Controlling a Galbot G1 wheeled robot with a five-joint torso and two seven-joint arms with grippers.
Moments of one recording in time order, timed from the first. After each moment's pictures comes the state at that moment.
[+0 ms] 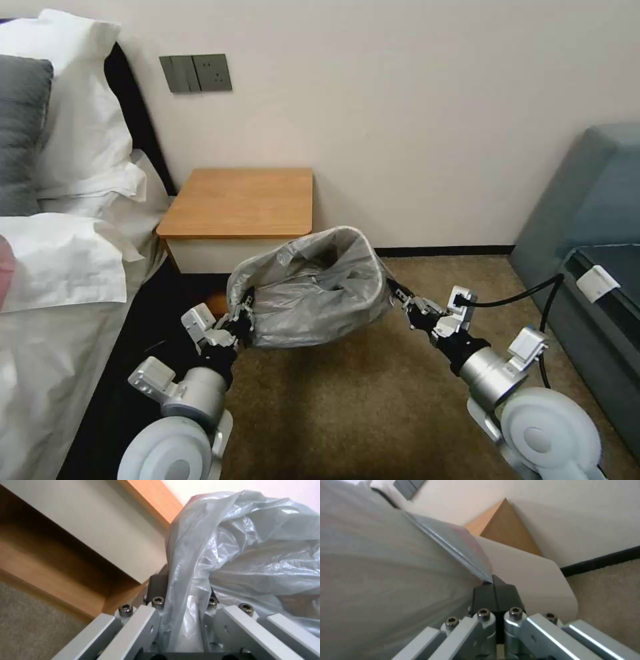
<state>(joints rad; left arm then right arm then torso) 1.63 -1.37 -0.44 -2.39 -0.98 0.22 -0.33 -1.49 1.15 0.48 2.24 0.95 -0.36 -0.02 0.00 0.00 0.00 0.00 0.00</state>
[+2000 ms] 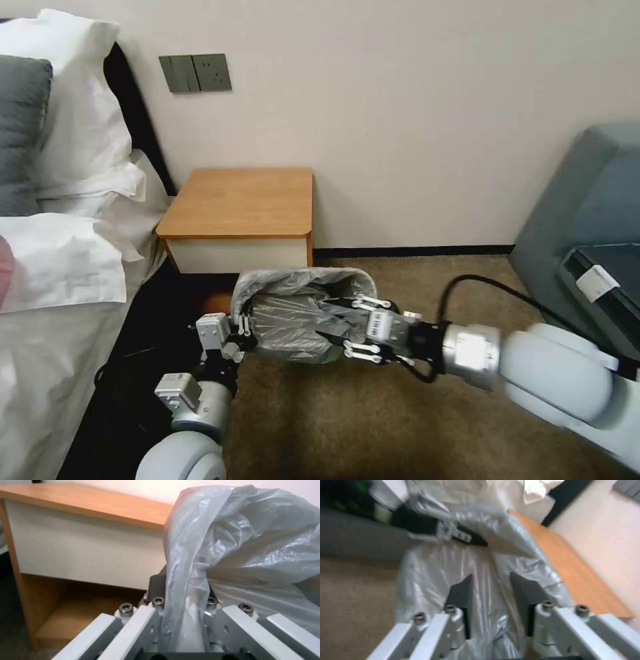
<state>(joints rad) 1.66 -1.33 -0.38 -2.31 -0.36 0.13 -0.20 -0.64 0.54 -0.33 2.28 0.32 -0.26 -0.27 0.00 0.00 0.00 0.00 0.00</state>
